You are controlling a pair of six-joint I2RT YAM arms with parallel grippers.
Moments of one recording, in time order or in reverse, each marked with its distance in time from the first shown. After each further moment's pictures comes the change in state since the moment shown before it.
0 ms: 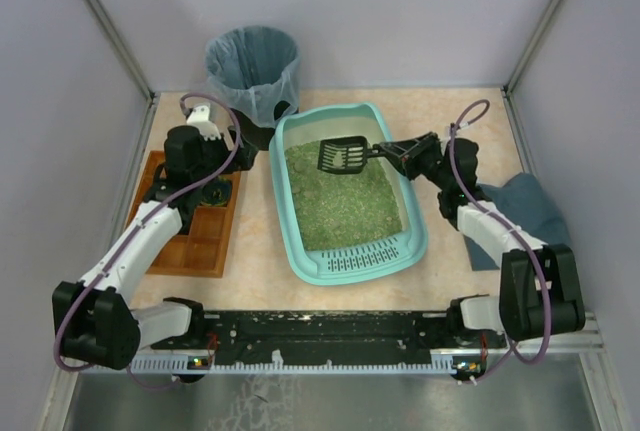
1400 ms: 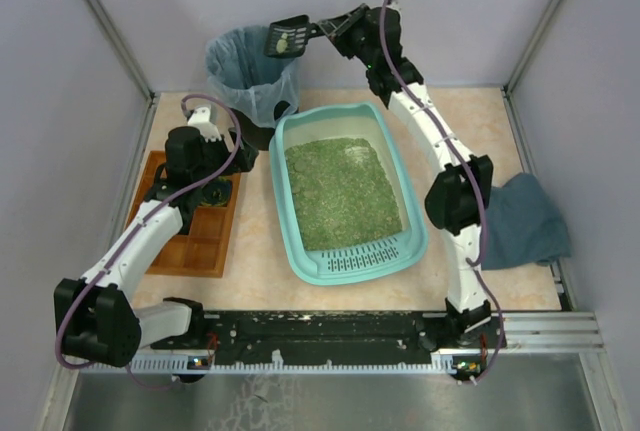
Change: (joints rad) left arm 0.014 0.010 -0.010 0.001 0.013 0.000; right arm 0.268 0.816 1.553 -0.551 0.400 -0.246
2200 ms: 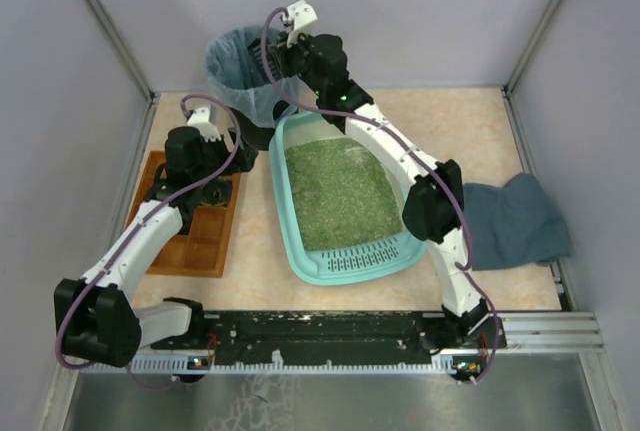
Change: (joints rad) left arm 0.002 0.000 0.000 0.000 0.001 -0.003; right arm 0.221 0.082 0.046 0.173 0.026 -1.080
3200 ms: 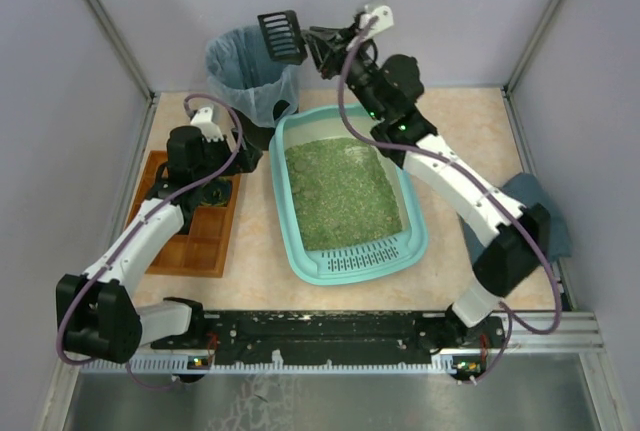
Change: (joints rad) left arm 0.000 0.016 0.000 0.011 0.043 -0.011; right arm 0.006 -0.521 -0.558 0.315 -0.038 0.085
